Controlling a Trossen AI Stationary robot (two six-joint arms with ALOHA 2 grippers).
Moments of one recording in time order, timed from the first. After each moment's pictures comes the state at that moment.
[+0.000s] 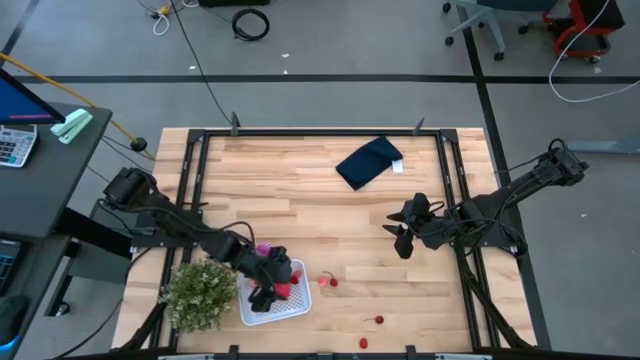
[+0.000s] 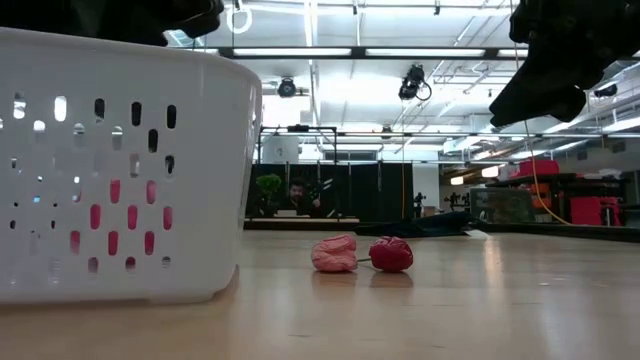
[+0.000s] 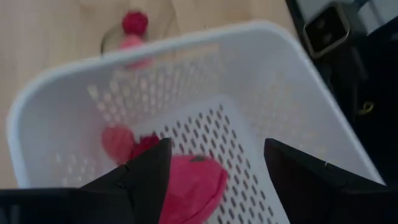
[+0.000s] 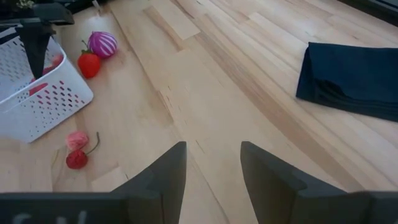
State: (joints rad) left arm -0.50 1.58 0.84 -0.05 0.00 -0.37; right arm 0.44 0.95 0.55 -0.39 0.62 0.79
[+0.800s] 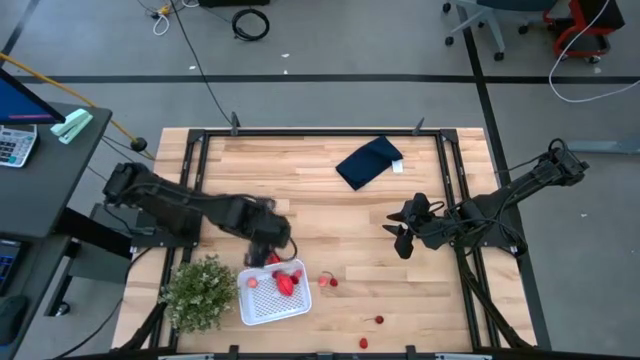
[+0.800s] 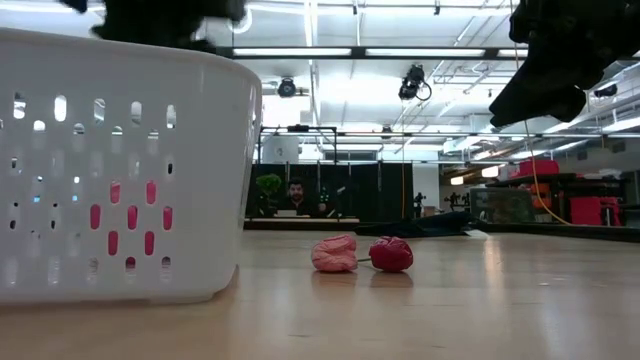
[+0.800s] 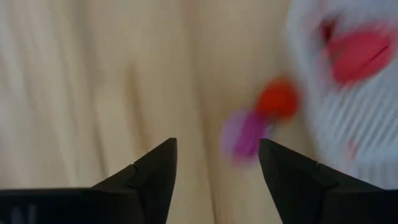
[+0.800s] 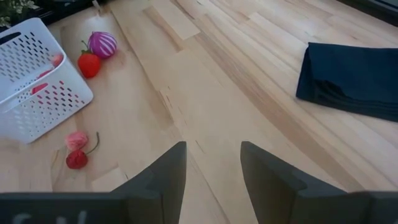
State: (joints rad) left arm -0.26 1.54 1.27 -1.10 -0.19 -0.11; right arm 0.44 0.95 0.55 -0.39 0.62 0.79
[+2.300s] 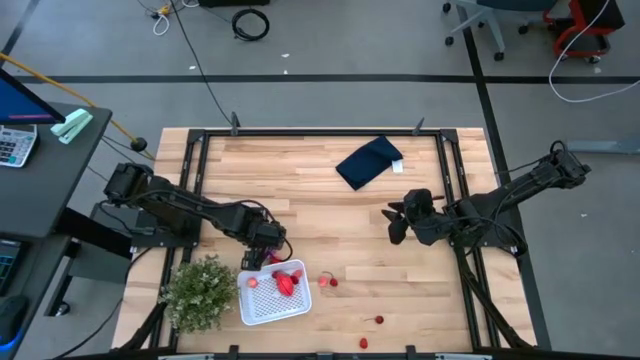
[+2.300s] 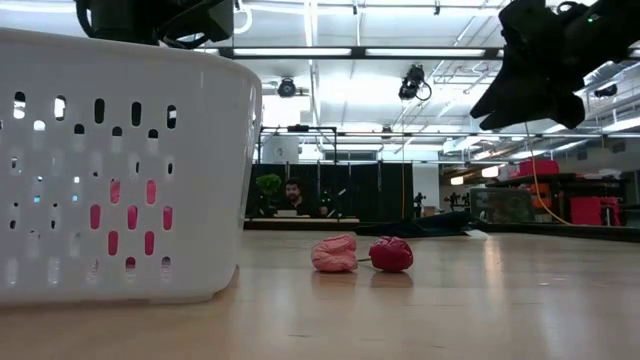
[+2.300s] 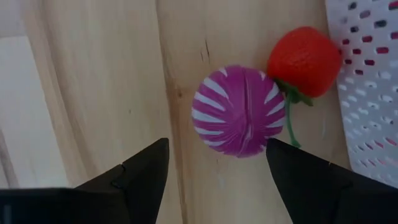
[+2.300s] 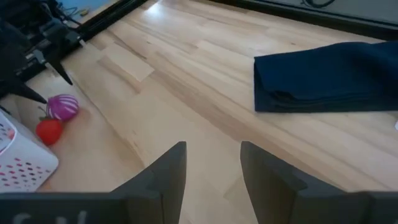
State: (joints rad) left arm -0.25 1.55 0.93 -0.79 -0.07 -0.15; right arm 0.39 0.97 0.55 -0.39 0.77 0.99
